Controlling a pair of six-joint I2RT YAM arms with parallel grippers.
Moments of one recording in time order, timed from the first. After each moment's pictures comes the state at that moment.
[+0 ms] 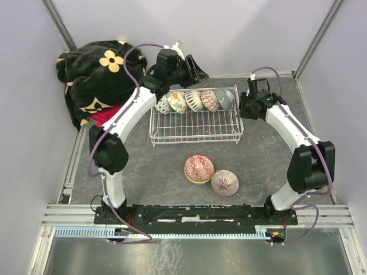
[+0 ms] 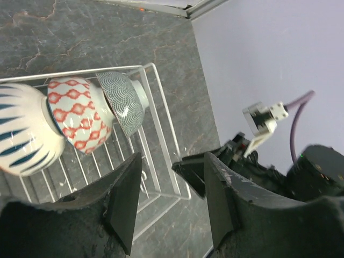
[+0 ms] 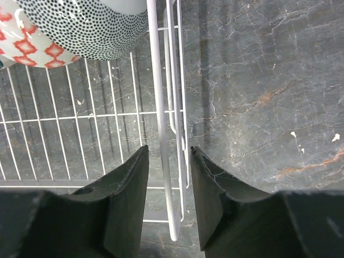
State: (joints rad) left arm -0.51 1.98 1.95 -0.34 0.27 -0.79; right arm 0.21 1.62 1.32 -0.59 0.04 0.32
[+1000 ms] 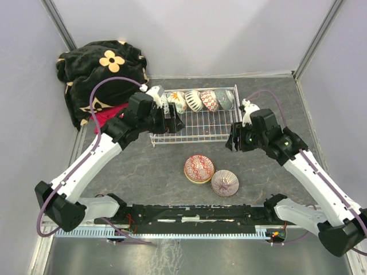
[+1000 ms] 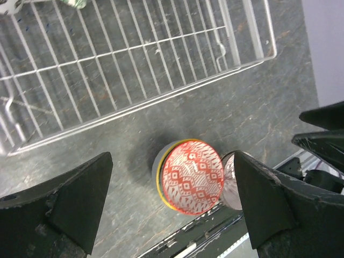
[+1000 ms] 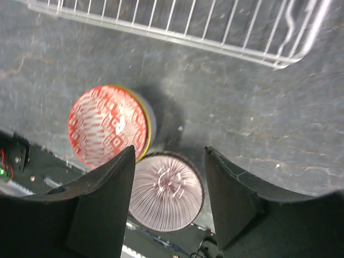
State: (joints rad) left arm -0.58 1.25 1.26 -0.62 0.12 -0.52; right arm 0.47 1.03 1.06 -0.78 -0.08 0.34
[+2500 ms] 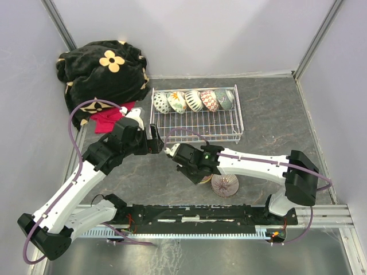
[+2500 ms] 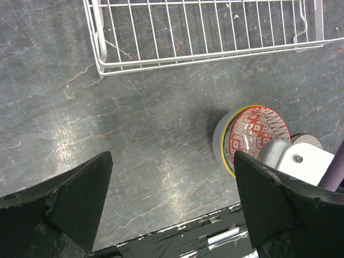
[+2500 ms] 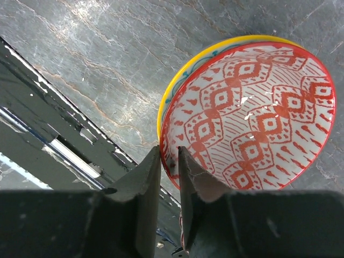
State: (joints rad) left arm -0.58 0.91 0.99 -0.78 -0.10 -0.52; right arm 1.19 1.60 1.21 -0.79 0.12 0.26
